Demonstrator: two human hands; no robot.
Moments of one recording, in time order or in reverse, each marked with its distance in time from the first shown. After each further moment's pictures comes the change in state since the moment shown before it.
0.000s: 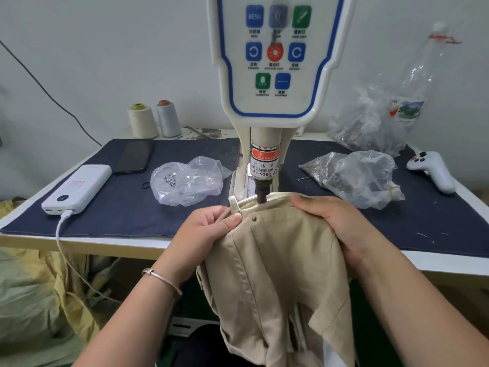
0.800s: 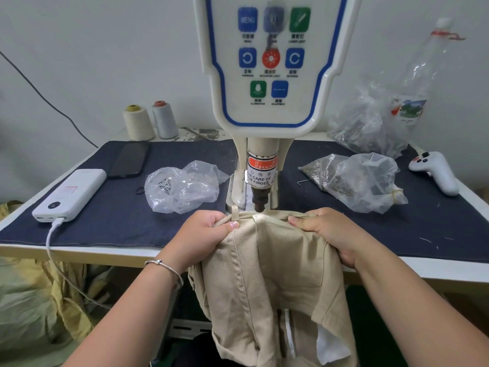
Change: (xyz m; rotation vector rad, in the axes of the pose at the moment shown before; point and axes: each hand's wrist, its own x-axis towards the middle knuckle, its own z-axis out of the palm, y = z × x) left_hand 0.040 -0.016 -0.013 0.550 0.060 -0.040; right_hand 0.045 0.017 -0.040 -0.346 0.175 0.114
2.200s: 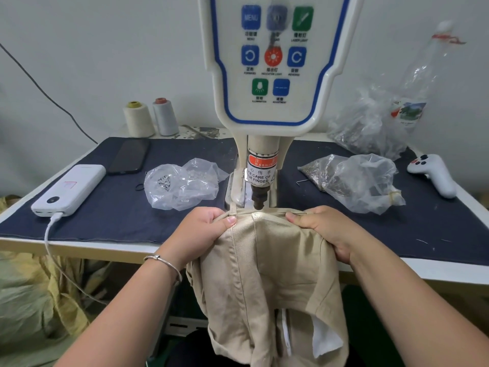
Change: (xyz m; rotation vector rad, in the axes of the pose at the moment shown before) left_hand -0.001 0.002 0.000 -0.059 0.007 -0.006; right_hand 0.000 -0.006 0.003 0.035 -0.002 0.051
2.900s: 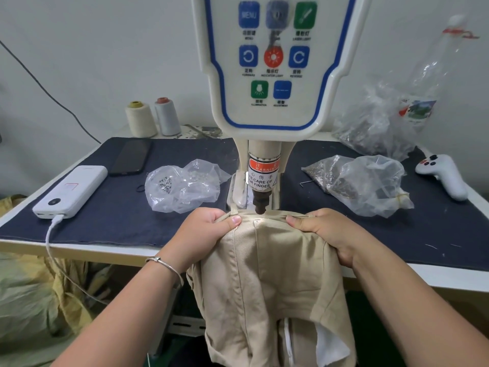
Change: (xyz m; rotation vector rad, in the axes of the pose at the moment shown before) left_hand 0.000 0.009 0.001 -0.049 0.027 -0.048; right_hand 0.005 -0.002 0.002 0.001 -0.001 0.012
